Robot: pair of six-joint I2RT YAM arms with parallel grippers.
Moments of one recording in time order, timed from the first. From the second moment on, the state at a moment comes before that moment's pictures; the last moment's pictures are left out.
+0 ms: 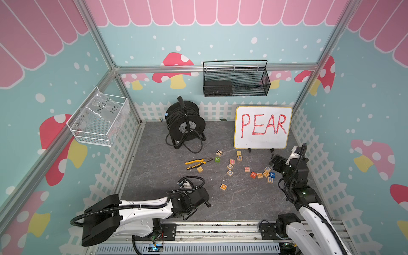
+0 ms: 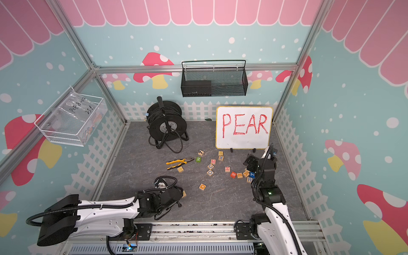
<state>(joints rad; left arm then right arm) -1.15 1.20 0.50 -0.29 -0.45 -1.69 0.10 0.68 0.54 -0.24 0.23 0.44</state>
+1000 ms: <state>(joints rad) -1.06 1.57 0.82 -0.59 -0.25 -1.38 0.23 0.73 0.43 0.16 -0.55 0.24</state>
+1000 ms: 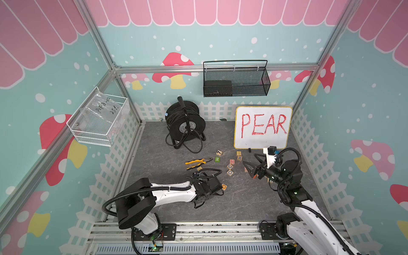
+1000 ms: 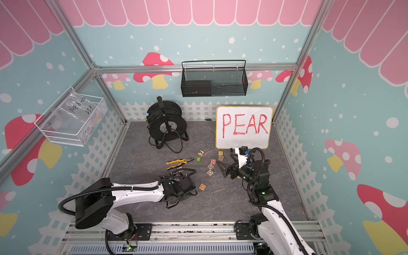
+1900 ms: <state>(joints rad) -1.12 1.63 0.88 -0.61 -0.25 -1.06 0.23 0.73 0.44 0.09 -0.44 0.21</state>
